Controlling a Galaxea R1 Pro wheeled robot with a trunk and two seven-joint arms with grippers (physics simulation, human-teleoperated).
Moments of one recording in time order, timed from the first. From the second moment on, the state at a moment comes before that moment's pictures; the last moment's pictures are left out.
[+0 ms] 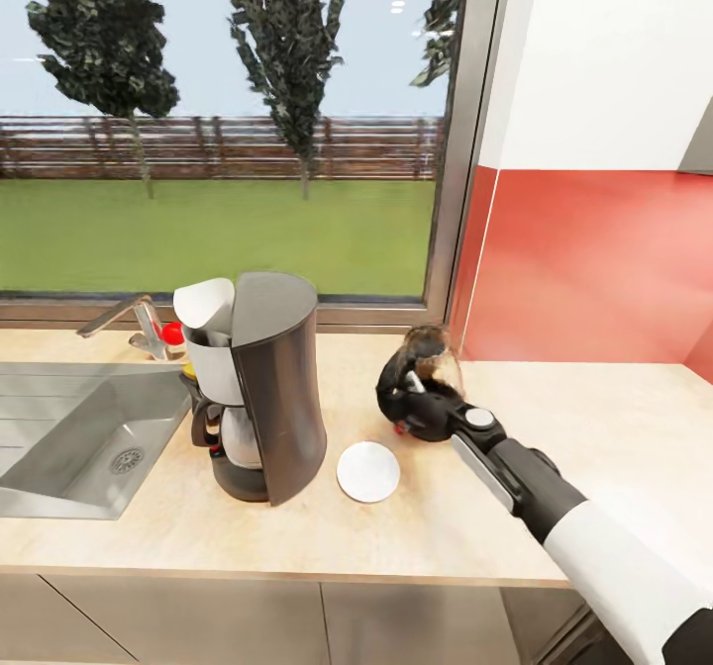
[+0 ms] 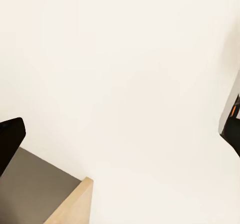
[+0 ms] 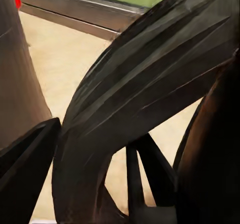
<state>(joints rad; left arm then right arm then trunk) -0.06 0.11 -0.07 0.04 0.20 -0.16 0.34 -0.82 -0.15 0.62 -1.00 -0.37 0.17 0.19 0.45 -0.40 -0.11</state>
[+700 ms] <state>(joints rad) -0.06 0.11 -0.07 0.04 0.20 -0.16 0.35 -0.82 -0.16 0.62 -1.02 -0.33 0.13 0.47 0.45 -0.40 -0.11</state>
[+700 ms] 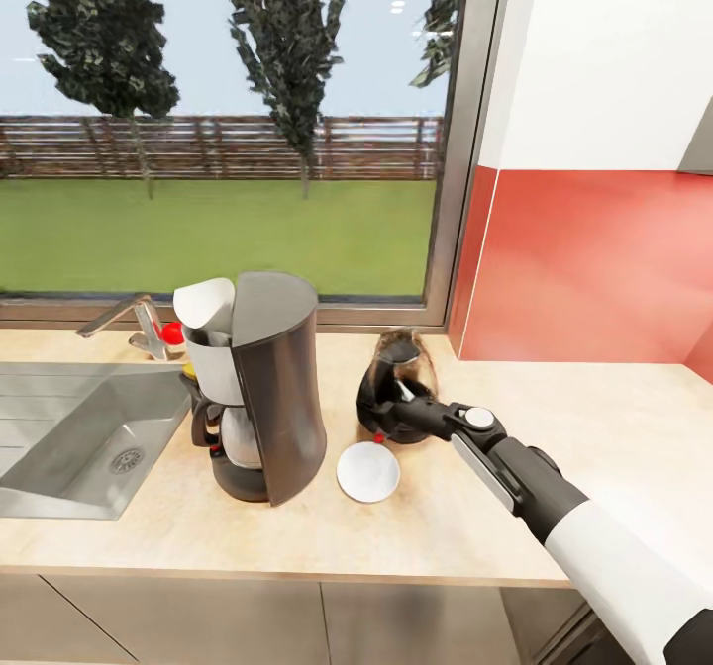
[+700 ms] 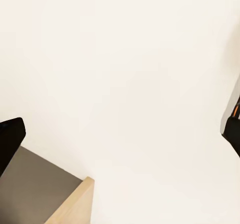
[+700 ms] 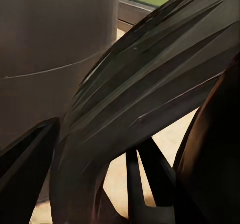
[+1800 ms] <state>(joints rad) -0.05 0.10 -0.07 0.04 0.20 -0.16 0.35 -0.82 -0.15 0.62 -1.00 -0.32 0.12 0.48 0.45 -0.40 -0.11</state>
